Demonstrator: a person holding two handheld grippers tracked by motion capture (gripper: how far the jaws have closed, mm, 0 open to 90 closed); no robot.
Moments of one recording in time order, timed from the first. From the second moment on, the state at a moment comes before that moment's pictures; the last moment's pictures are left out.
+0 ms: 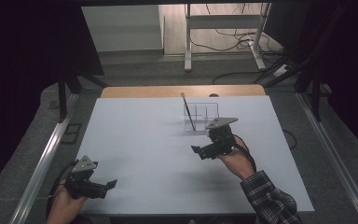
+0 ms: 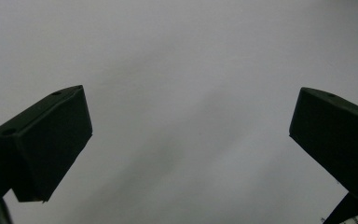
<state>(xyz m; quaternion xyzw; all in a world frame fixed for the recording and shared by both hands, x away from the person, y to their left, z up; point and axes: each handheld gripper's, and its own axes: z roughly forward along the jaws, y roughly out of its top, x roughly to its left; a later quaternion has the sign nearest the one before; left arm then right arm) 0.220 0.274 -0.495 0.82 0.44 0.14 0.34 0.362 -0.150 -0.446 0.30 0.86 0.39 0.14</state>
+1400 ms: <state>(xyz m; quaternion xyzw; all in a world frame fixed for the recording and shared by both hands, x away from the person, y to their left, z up) 0.220 0.274 -0.495 0.82 0.44 0.14 0.34 0.331 -0.175 -0.451 0.31 0.86 0.39 0.12</state>
